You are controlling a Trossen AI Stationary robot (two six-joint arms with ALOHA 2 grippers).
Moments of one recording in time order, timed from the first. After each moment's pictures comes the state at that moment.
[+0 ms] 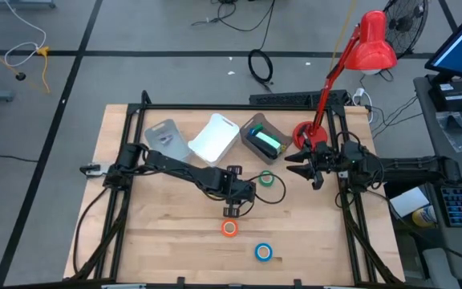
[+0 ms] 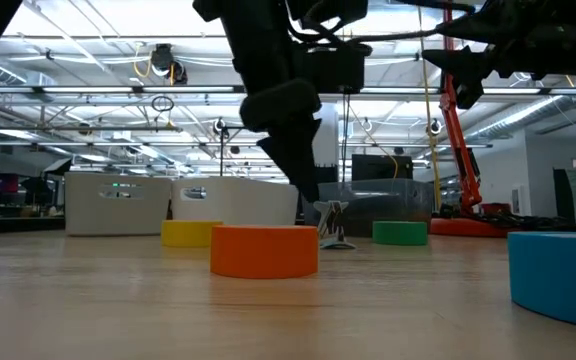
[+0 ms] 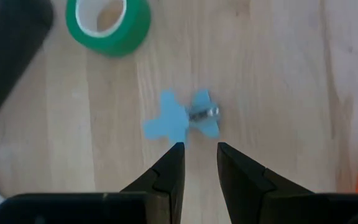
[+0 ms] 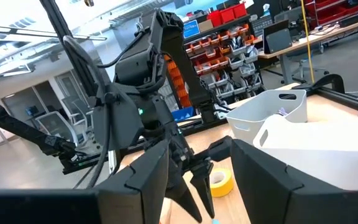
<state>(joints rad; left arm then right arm) -0.16 2.08 1.61 -0.70 -0.21 0.00 -0.14 0.56 0.20 0.45 -0.19 0.38</state>
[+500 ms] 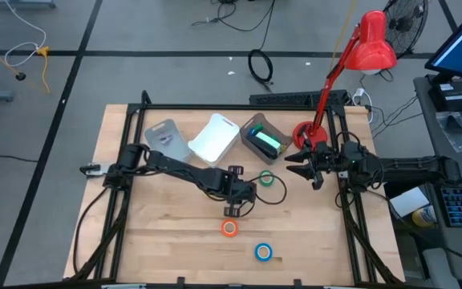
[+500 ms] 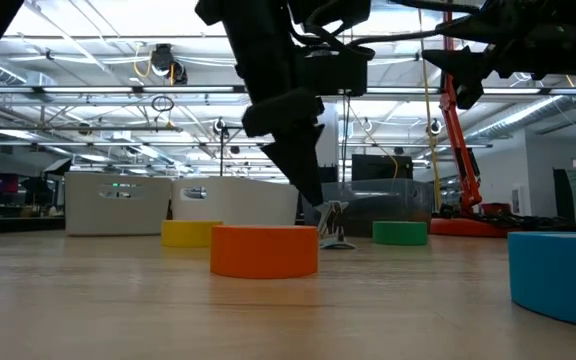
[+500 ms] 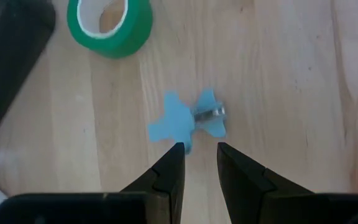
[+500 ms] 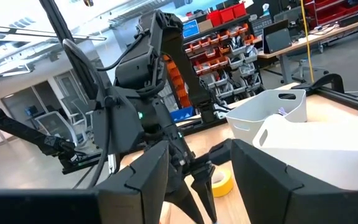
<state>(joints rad) -0.16 2.10 1.61 -0.68 -0.23 0.03 -0.14 0.56 0.20 0.45 -0.18 0.38</state>
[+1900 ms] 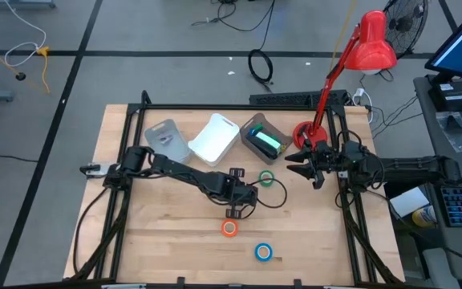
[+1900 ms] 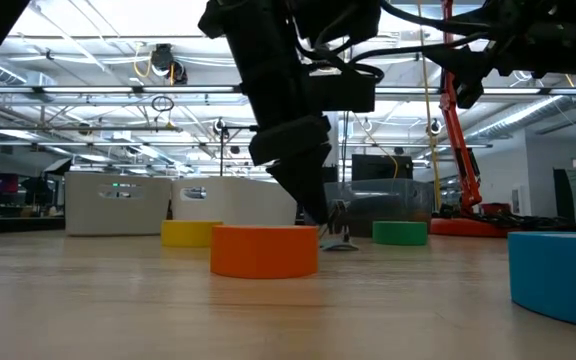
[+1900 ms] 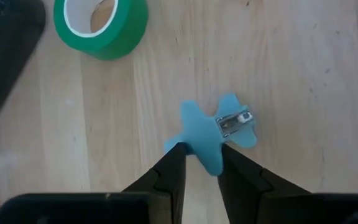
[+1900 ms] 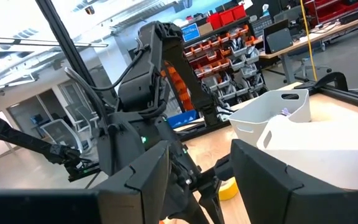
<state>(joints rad) -0.17 2.15 1.61 -0.64 -0.27 0.02 -0.14 0.56 0.20 0.46 -0.18 0.42</state>
